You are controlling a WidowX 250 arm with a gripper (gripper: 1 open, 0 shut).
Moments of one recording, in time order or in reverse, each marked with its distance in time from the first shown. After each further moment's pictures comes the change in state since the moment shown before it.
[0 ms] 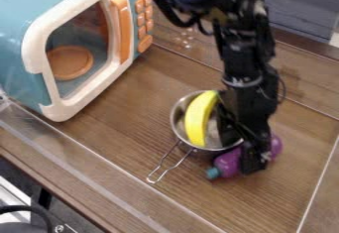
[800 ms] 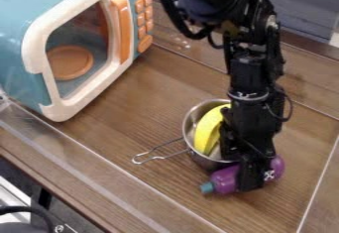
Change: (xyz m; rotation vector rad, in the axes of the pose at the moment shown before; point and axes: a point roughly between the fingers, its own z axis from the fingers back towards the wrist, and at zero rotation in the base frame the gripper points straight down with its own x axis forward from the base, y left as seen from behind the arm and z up) arm -0.016 -0.019 -0.005 -0.096 0.128 -0.007
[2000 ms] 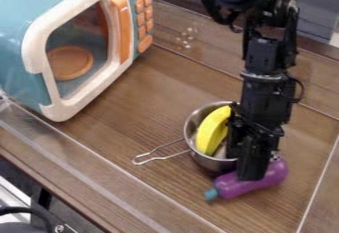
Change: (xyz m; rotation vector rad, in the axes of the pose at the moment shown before) arm 0.000 0.014 0.014 -0.104 0.156 -0.008
